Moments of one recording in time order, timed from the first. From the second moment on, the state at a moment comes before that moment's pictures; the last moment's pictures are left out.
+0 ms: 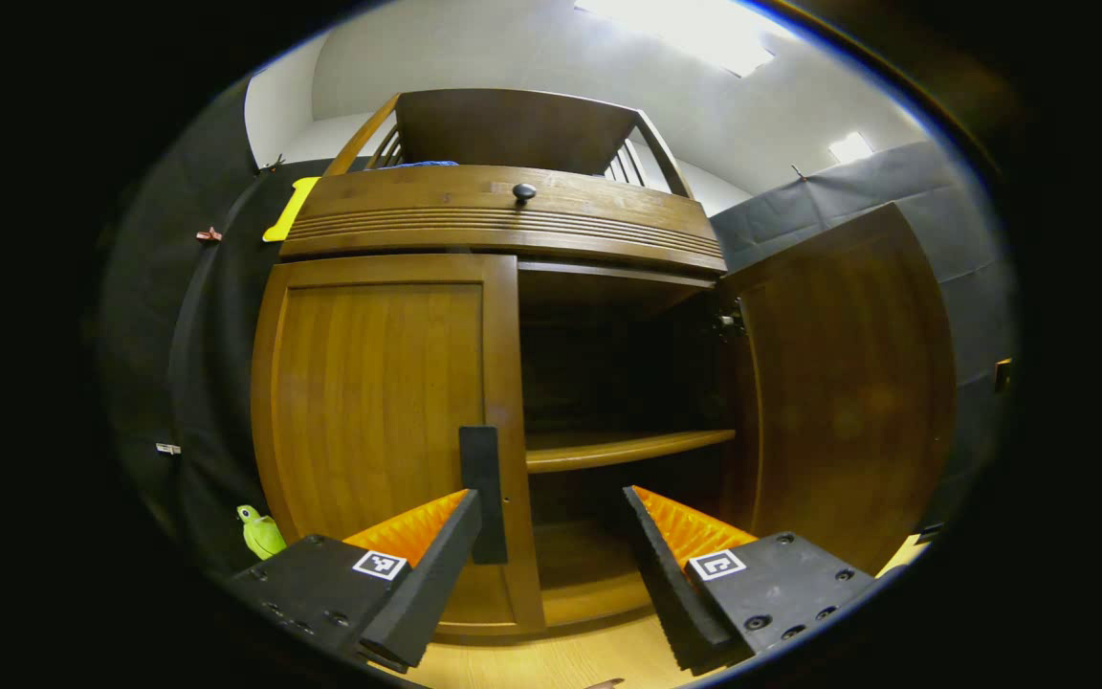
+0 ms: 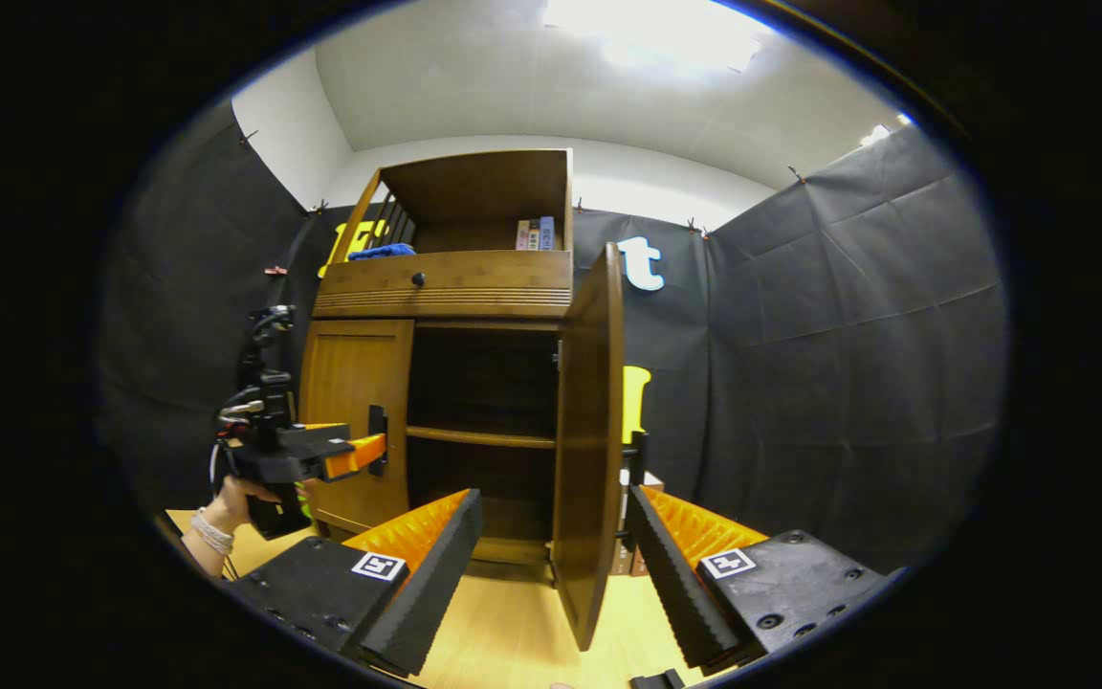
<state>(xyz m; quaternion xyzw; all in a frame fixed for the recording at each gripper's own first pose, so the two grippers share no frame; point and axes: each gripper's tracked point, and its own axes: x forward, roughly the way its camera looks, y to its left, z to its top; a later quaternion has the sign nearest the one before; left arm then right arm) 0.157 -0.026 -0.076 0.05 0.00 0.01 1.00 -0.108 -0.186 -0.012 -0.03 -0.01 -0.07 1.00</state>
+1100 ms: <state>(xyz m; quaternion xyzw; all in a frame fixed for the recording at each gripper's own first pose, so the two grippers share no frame) 0.245 0.027 -0.111 0.04 0.03 0.06 1.00 -0.080 -0.191 -0.051 -0.05 0.03 -0.07 1.00</state>
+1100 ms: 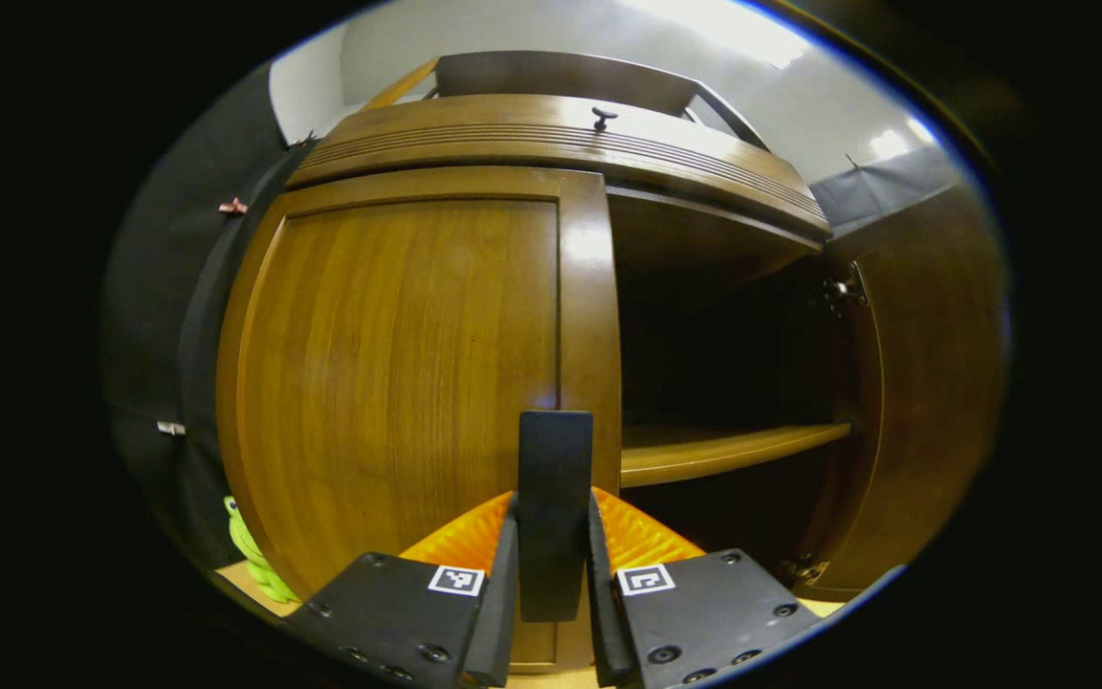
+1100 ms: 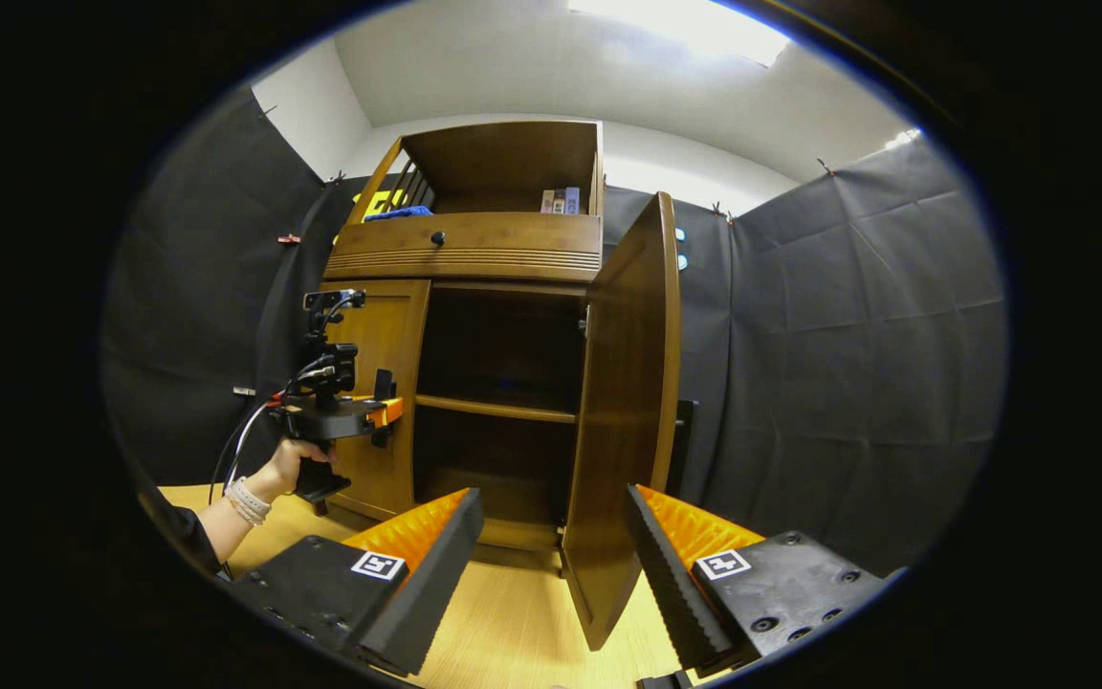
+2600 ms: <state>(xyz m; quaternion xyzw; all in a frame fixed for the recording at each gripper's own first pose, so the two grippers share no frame) 0.081 0.055 -0.080 -0.01 0.05 -0.04 1.00 -0.054 -0.060 -0.060 0.03 0.04 0.05 1.00</state>
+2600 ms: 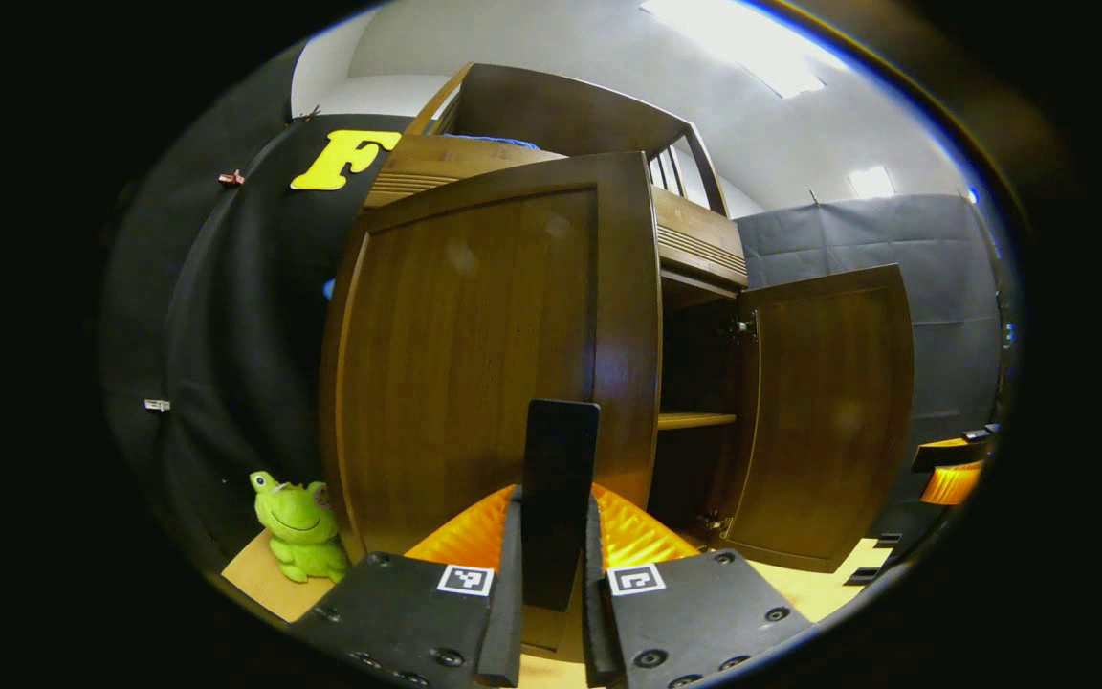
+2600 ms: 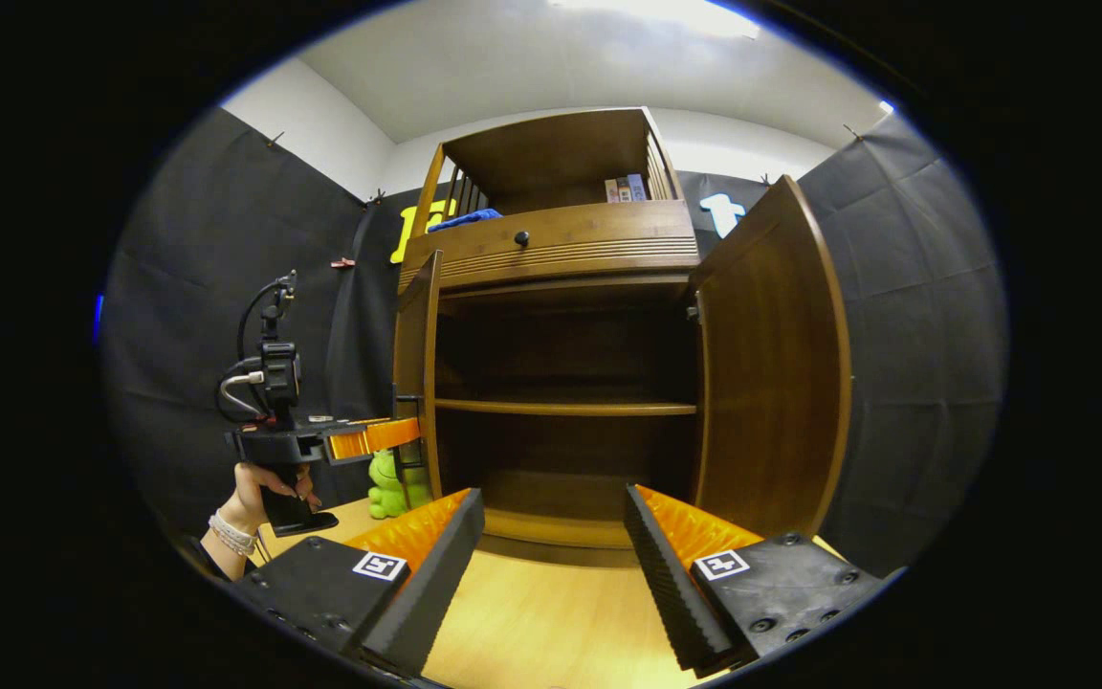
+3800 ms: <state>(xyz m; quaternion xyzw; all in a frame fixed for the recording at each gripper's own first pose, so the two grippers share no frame) -0.008 0.171 -0.063 0.00 0.06 0.06 1.00 -0.026 0.074 -0.087 0.05 0.05 0.19 0.98</state>
